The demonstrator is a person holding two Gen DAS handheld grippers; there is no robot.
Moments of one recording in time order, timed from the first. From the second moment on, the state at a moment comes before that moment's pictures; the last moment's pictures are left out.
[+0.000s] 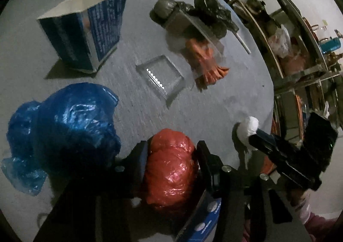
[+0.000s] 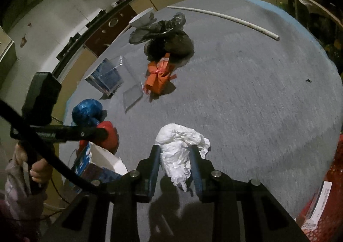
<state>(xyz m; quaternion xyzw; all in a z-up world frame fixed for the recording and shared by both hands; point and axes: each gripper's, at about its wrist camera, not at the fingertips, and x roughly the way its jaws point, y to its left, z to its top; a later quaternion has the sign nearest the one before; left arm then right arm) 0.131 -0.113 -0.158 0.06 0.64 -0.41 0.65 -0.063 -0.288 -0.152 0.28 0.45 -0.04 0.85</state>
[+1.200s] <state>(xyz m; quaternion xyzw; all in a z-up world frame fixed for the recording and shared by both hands) 0.052 -0.080 -0.041 0.03 0.46 -0.35 0.81 -0.036 -0.286 -0.163 0.32 0.41 -0.03 0.85</state>
